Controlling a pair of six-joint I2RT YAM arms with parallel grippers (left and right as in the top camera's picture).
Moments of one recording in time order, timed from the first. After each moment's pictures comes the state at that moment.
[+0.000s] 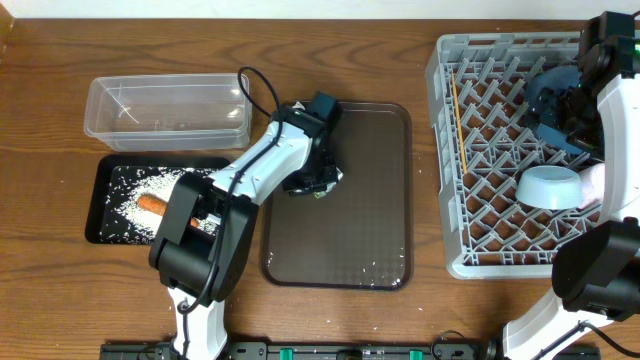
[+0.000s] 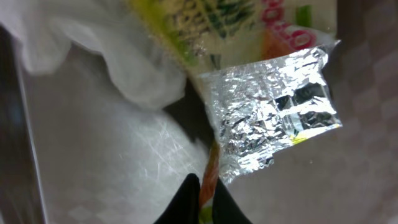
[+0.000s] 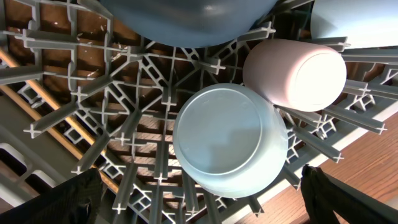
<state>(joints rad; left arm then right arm) -0.49 2.01 1.42 -0.94 0.10 -0.67 -0.19 1.88 1.87 -1.43 0.20 0.41</state>
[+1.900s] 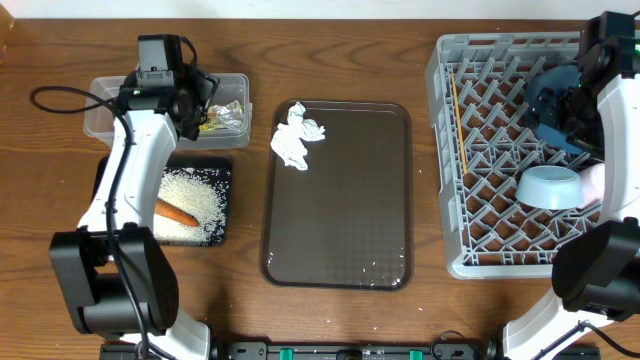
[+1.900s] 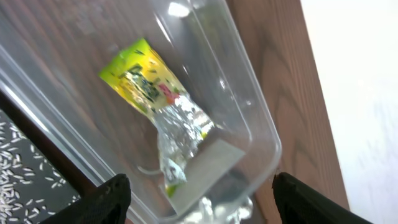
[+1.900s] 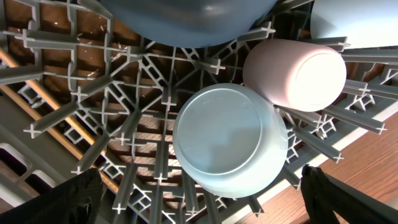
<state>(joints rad) 0.06 1.75 1.42 -0.62 0.05 -1.07 -0.19 1.88 1.87 -1.43 0.20 0.41</state>
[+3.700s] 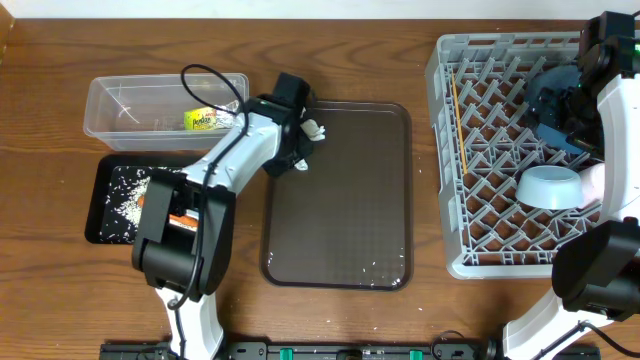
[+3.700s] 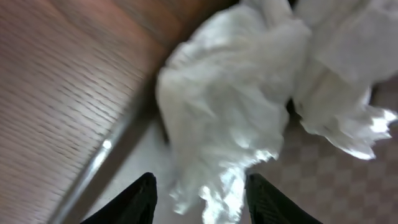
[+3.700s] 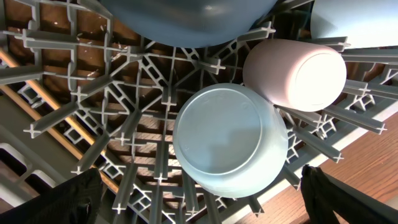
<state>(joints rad) -0.36 1.99 1.40 -0.77 -0.02 -0.96 -0.19 1.88 1.87 -1.43 0.20 0.41</state>
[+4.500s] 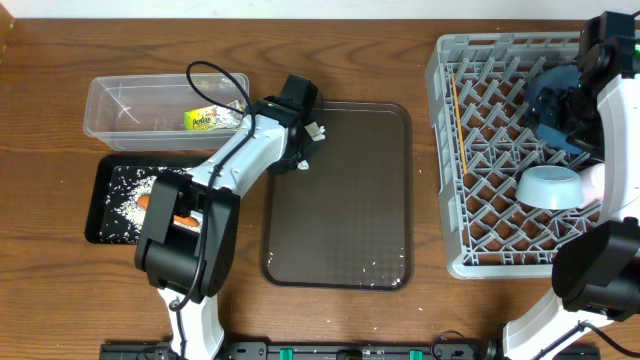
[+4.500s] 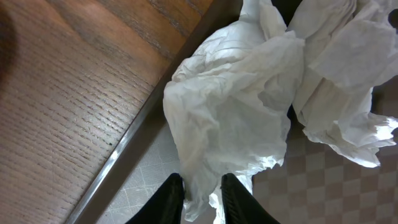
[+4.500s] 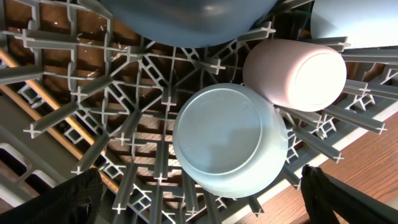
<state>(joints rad) -0.38 1.99 1.40 -0.76 -0.10 -0.96 -0.19 1.88 1.87 -1.43 0.20 0.41</state>
